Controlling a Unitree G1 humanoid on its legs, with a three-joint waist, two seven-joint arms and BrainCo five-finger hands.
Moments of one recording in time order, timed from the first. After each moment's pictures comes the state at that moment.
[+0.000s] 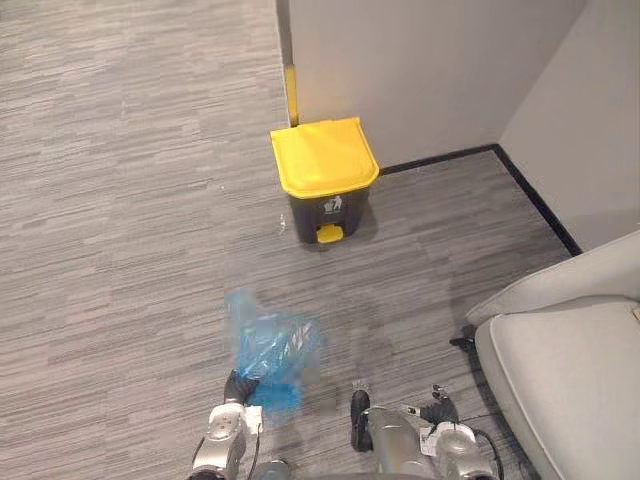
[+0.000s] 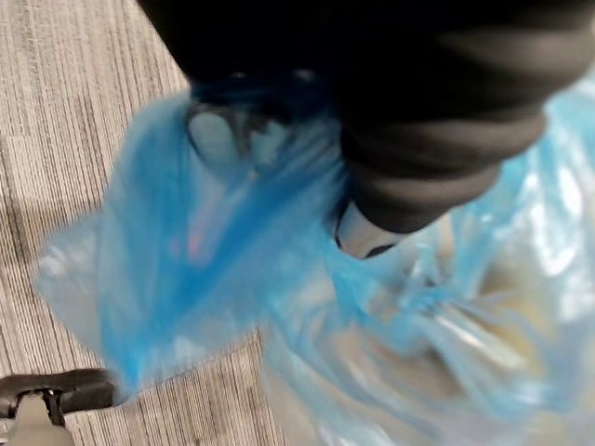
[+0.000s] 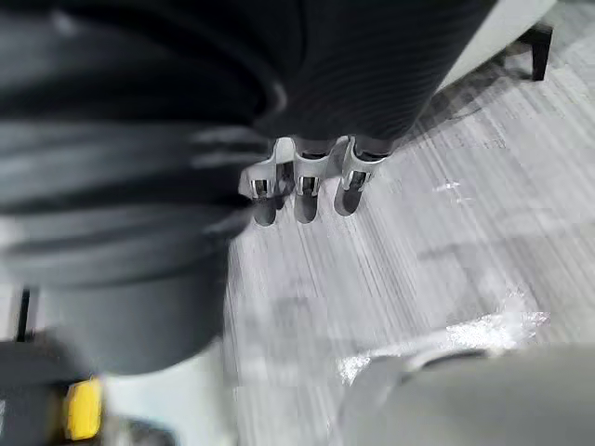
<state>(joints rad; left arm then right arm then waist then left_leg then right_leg) 0.02 0.05 -0.01 0.75 -0.16 -0.12 0.11 0.02 -0.06 -0.12 0.93 -0.08 -0.04 -0.20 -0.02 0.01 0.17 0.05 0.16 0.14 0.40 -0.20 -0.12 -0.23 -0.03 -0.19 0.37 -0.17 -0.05</state>
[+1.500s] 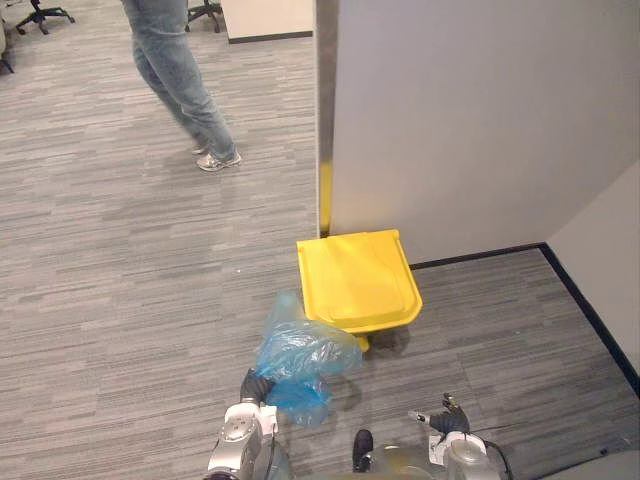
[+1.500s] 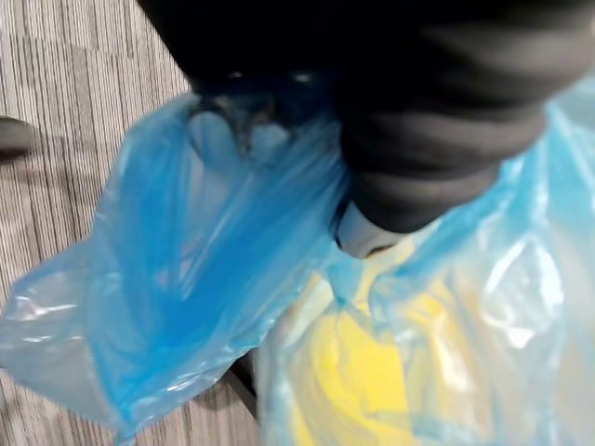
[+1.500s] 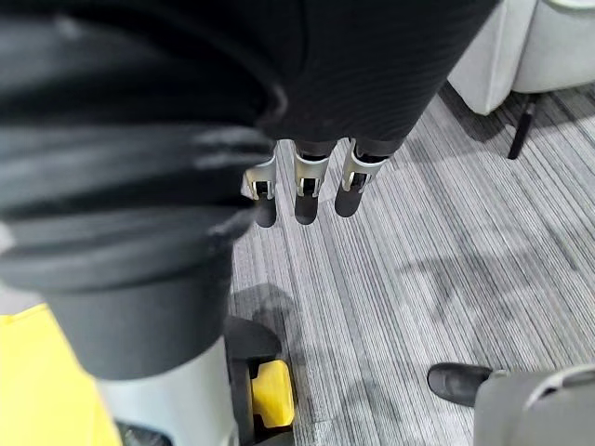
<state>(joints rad) 0.03 0.04 -0.03 0.78 -0.16 -0.12 0.08 0.05 -0.06 -0.18 0.93 -0.08 -0.04 -0.18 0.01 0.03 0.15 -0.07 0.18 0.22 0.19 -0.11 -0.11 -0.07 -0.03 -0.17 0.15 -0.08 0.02</state>
